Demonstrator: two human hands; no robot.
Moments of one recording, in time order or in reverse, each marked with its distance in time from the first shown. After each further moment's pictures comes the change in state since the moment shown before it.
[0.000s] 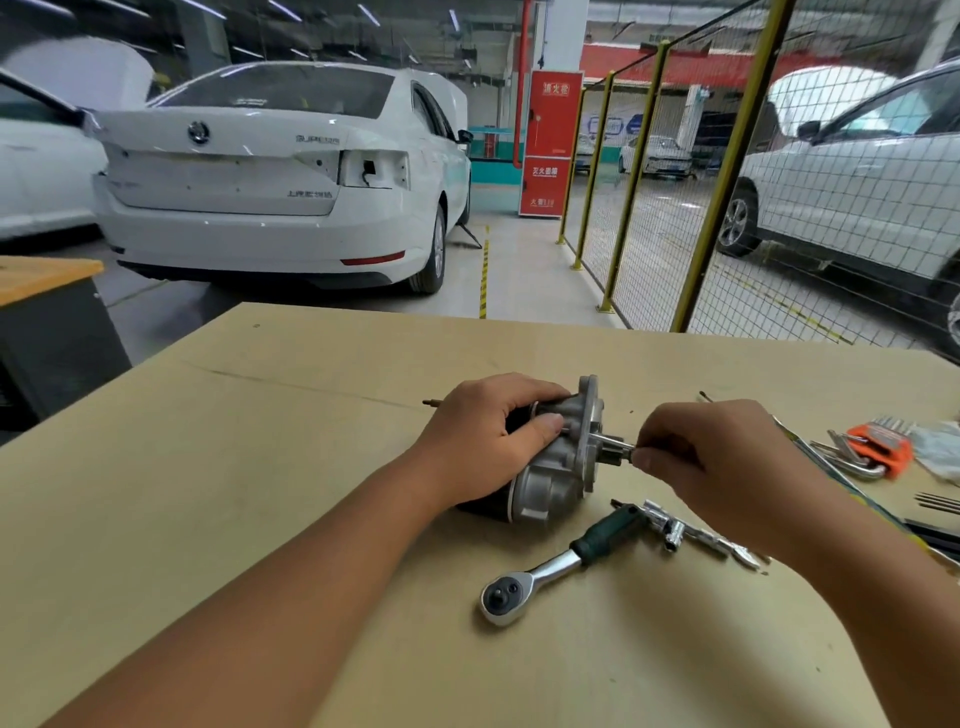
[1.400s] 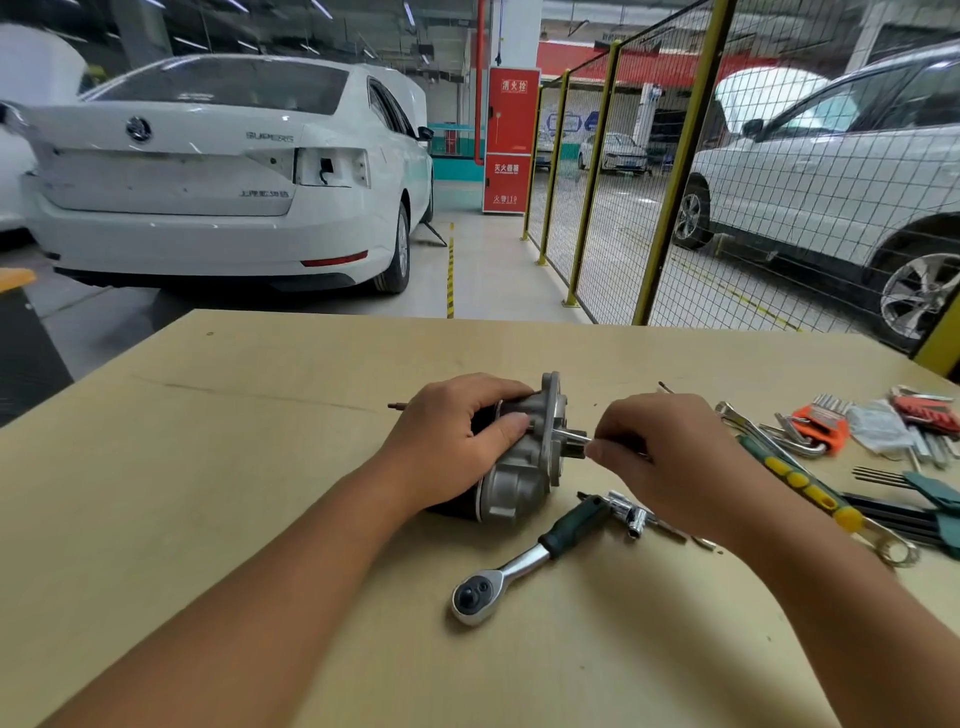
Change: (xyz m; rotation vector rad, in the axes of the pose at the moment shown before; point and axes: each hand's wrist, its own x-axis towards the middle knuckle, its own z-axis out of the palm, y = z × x) left_hand 0.000 0.000 0.001 0.004 0.006 0.014; right_hand 0.000 -0.004 0.007 0.014 0.036 0.016
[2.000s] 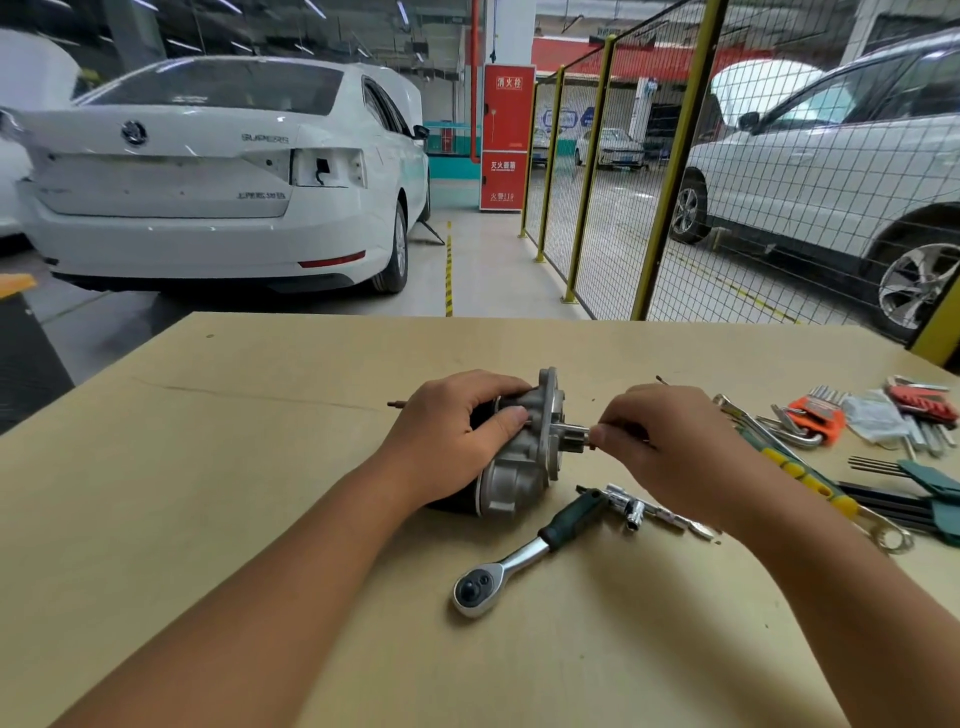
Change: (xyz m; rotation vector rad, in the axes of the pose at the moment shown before) left_hand 0.000 0.000 0.001 -0.002 0.006 0.000; right_hand 0.003 0.004 -0.001 -0.021 -0.005 0.017
